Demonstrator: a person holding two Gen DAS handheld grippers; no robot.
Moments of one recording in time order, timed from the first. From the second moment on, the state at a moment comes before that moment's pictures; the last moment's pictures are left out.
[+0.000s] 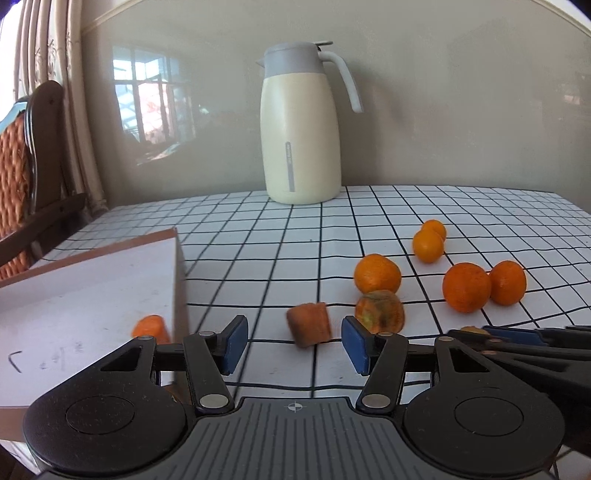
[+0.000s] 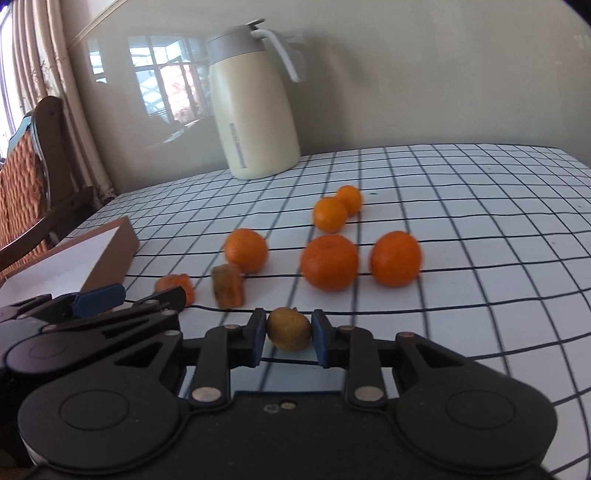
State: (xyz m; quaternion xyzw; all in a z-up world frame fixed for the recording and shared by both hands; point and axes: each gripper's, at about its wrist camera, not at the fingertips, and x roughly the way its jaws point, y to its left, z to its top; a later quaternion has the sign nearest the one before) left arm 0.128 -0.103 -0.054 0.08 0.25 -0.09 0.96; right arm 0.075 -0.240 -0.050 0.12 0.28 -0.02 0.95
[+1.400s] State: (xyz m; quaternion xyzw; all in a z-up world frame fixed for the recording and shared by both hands) left arm 0.079 -0.087 -0.045 0.06 0.25 -0.13 0.96; right arm 0.037 -0.258 -0.031 0.10 0.25 -0.01 0.96
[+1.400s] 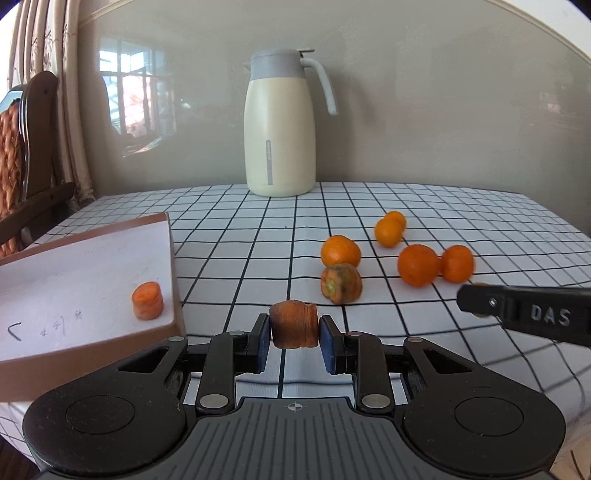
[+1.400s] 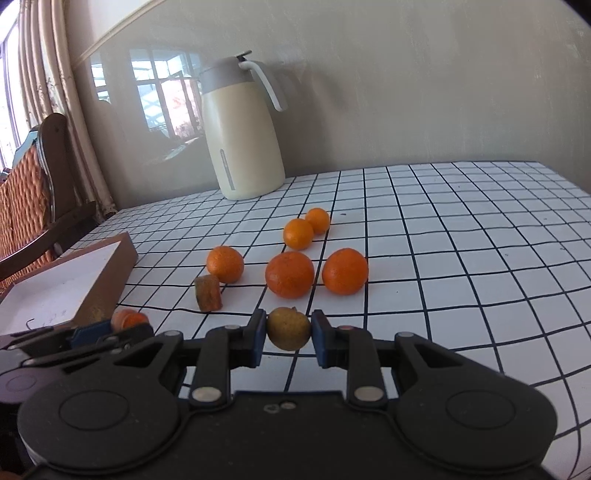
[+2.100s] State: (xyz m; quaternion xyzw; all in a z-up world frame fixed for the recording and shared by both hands) left arm 0.034 -0.019 -0.015 0.02 0.22 -0.09 0.97; right arm 0.027 -0.188 -0.007 0.06 0.22 0.08 0.97
